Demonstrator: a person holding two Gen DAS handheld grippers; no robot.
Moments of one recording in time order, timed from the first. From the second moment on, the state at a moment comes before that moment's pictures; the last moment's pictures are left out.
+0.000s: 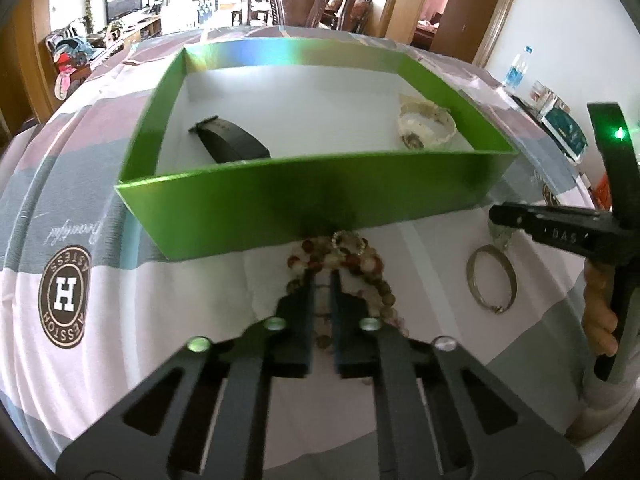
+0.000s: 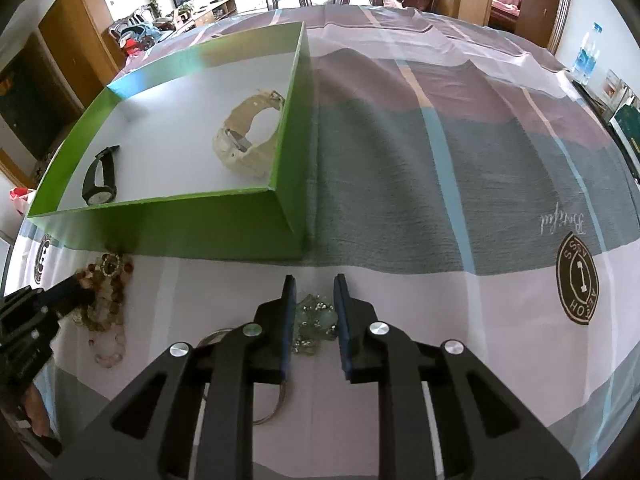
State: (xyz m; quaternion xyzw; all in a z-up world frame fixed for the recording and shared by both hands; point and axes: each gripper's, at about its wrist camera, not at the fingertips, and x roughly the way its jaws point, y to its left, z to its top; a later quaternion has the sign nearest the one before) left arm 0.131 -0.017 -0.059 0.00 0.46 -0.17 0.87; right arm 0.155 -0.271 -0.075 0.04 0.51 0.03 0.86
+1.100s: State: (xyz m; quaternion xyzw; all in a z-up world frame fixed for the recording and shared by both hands) left arm 0.153 -0.024 -0.069 -0.02 0.49 -0.17 0.85; right arm 0.156 -0.277 -0.079 0.05 0.52 0.03 0.86
